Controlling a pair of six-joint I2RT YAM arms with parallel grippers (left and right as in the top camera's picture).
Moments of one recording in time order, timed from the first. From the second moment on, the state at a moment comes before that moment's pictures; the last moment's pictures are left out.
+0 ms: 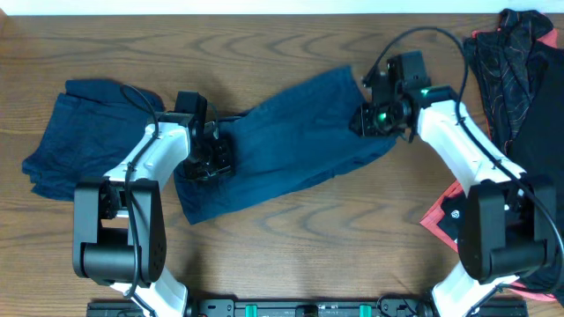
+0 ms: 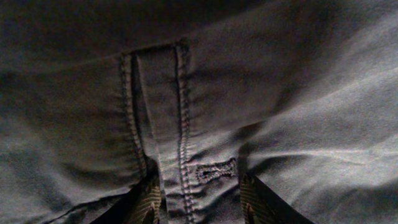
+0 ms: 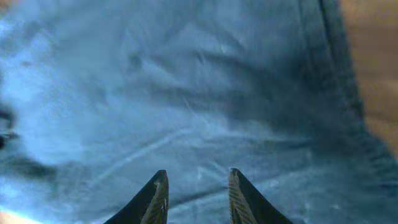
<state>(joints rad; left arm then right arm) -0.08 1.81 1.09 -0.82 0.28 -0.36 0.19 1.84 1.29 -0.66 -0.36 0.14</state>
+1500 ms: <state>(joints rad) -0.13 1.80 1.09 -0.83 0.30 -0.19 0.07 1.73 1.00 -0.78 0.08 0.31</state>
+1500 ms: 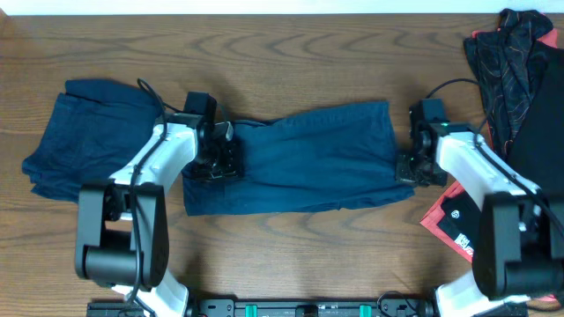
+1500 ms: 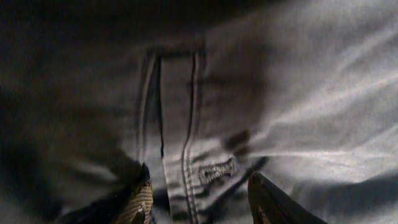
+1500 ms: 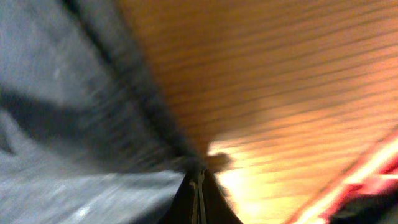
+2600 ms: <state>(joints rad) 0.21 1.90 1.16 -0.89 0.44 -0.12 0.05 1.37 1.01 -0.75 -0.06 0.19</state>
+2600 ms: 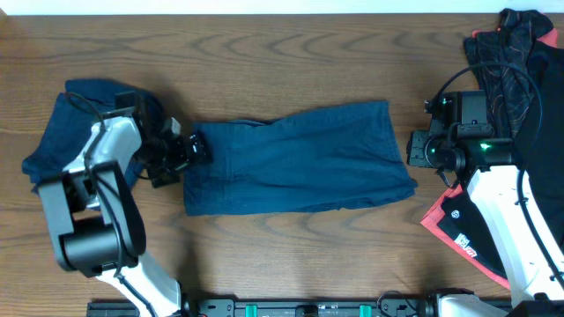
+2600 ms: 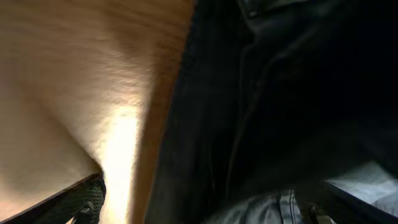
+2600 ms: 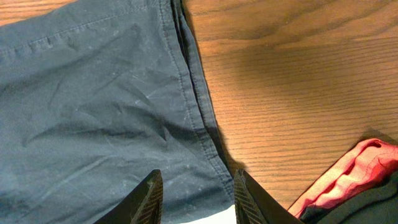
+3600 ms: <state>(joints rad) 0.19 1.72 1.18 -1.07 0.59 -0.08 0.23 1.49 1.01 -0.53 -0.34 0.05</state>
